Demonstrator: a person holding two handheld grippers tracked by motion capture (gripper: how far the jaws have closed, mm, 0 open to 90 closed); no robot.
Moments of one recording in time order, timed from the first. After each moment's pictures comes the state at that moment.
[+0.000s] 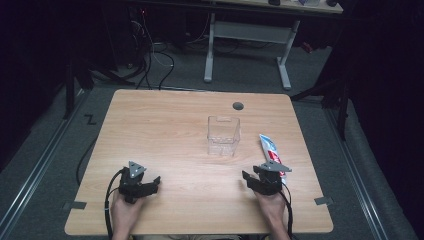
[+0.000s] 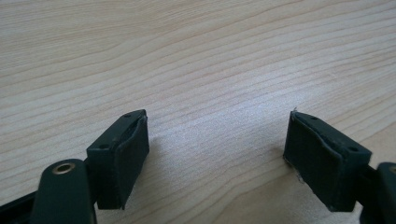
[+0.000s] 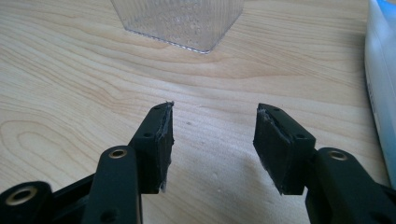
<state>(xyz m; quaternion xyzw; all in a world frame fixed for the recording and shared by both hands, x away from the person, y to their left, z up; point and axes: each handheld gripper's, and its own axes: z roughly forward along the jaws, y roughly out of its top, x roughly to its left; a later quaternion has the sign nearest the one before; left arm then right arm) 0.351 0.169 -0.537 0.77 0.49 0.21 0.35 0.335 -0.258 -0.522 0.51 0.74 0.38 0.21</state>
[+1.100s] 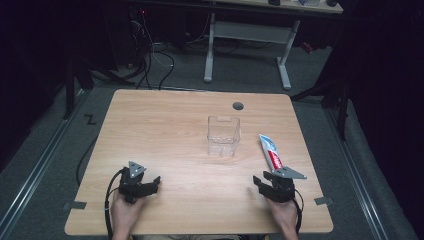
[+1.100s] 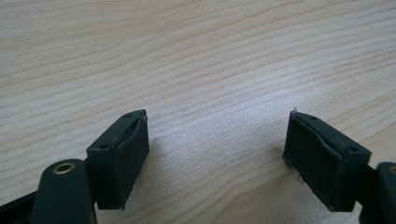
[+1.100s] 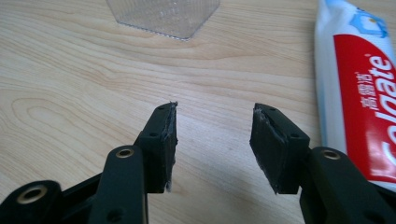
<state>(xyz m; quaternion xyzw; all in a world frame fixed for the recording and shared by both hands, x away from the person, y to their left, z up) 0.351 0.169 -0.537 0.77 0.49 0.21 0.35 0.310 -0.285 -0.511 0.52 0.74 0.38 0.21</state>
